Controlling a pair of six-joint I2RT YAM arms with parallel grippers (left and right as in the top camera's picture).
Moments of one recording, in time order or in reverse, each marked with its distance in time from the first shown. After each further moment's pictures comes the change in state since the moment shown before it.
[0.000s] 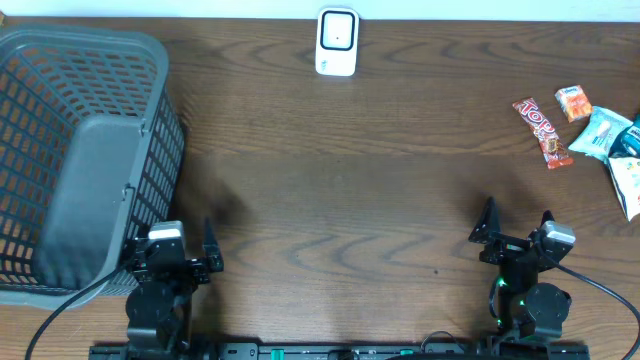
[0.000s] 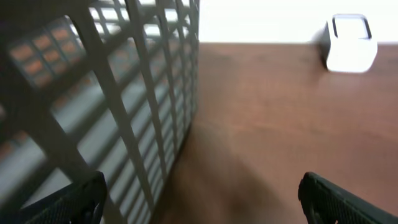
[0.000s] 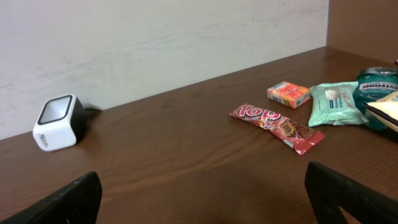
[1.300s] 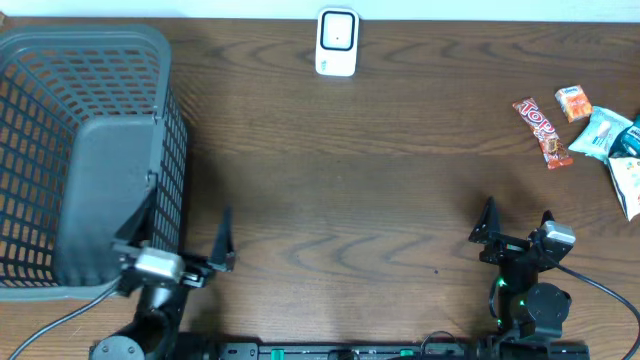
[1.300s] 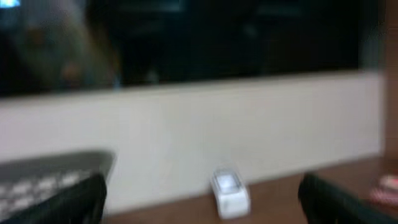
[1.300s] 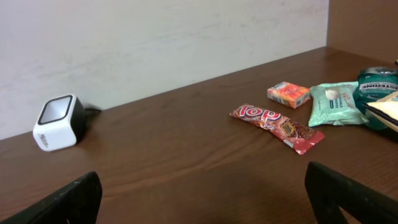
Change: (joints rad) left arm 0.017 0.002 0.056 0.554 0.455 0.003; right arm 0.000 0.000 0.000 0.000 0.000 0.000
